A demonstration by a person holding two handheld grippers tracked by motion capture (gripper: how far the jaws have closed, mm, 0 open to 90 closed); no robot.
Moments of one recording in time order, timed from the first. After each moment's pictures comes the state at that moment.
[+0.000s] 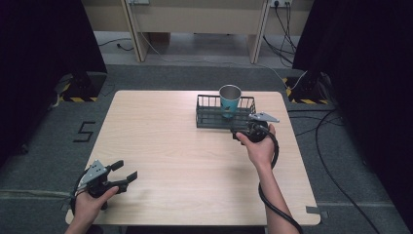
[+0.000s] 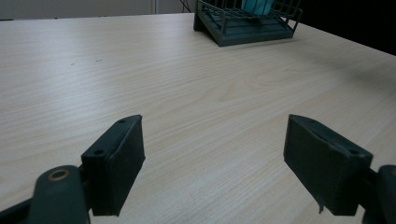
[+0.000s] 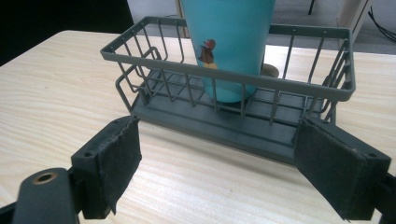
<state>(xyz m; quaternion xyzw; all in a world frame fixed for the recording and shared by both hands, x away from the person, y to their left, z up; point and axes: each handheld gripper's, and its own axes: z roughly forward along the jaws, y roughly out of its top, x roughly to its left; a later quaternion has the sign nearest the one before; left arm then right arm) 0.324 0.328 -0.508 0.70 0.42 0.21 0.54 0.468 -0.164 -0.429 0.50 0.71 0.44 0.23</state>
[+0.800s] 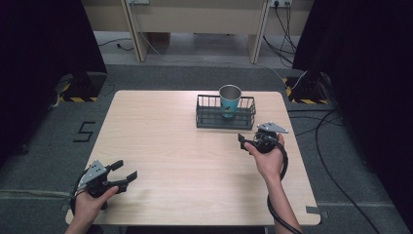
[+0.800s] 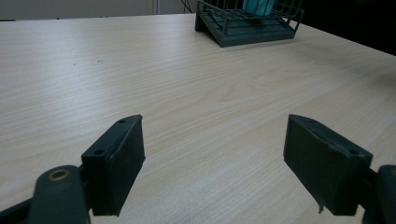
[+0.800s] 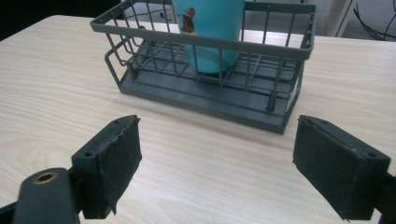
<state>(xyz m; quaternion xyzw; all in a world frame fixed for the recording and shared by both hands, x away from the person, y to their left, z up) 0.324 0.328 -0.508 0.70 0.42 0.22 0.54 0.438 -0.187 -0.438 0.51 0.71 0.43 0.25</state>
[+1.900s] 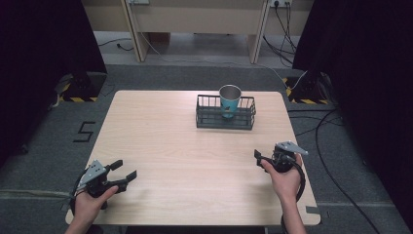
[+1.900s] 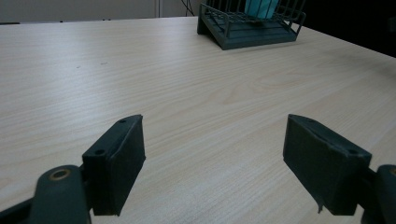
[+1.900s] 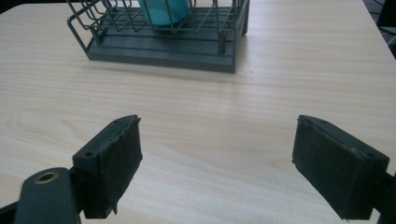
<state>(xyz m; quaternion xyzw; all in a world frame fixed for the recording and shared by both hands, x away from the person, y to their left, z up) 0.324 0.329 -0.508 0.70 0.42 0.22 0.54 0.390 -0.236 -0.465 0.55 0.68 0.42 0.25</state>
